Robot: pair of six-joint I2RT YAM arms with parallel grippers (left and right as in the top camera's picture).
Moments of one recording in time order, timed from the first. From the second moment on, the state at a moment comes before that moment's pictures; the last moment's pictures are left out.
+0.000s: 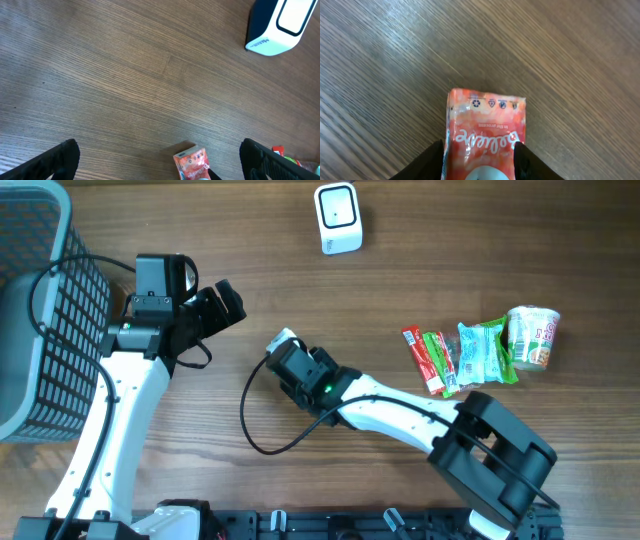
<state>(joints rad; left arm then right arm) -0.06 1.38 1.13 -0.73 0.09 -0.52 0.93 1.88 1.08 -0.23 0.30 0.07</state>
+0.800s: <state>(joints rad) -0.06 1.38 1.13 -0.73 0.09 -0.52 0.83 1.79 1.08 -0.25 0.07 0.16</state>
